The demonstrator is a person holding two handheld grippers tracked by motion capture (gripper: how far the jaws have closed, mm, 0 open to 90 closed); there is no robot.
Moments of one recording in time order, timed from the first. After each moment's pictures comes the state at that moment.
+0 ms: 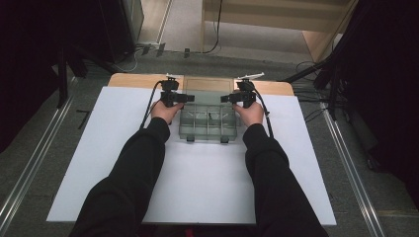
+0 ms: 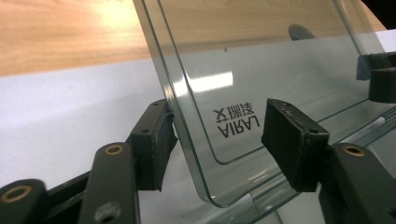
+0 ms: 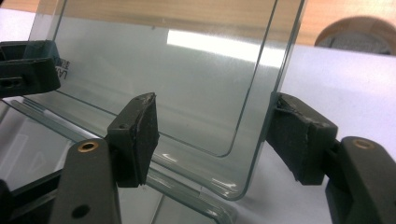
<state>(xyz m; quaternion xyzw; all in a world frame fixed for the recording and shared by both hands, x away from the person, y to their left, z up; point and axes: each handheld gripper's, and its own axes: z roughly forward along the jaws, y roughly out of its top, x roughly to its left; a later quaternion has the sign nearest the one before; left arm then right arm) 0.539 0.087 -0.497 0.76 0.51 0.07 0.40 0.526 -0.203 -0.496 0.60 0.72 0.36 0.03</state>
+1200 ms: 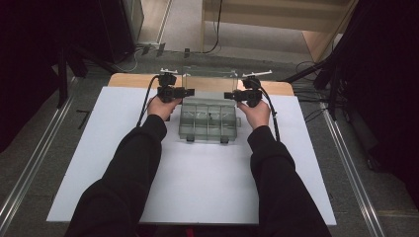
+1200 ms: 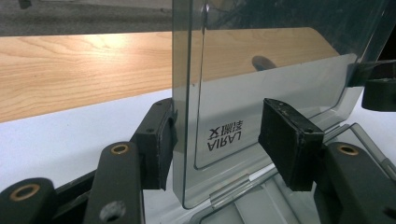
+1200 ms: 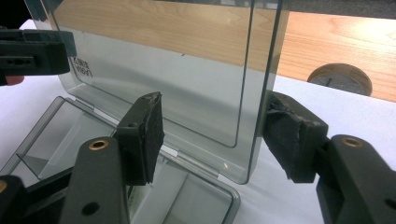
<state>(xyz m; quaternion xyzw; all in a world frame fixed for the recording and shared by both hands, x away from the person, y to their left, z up) 0.530 0.095 -0.468 0.75 0.48 0.07 0.45 0.503 -0.212 -0.467 0.55 0.72 0.41 0.07</state>
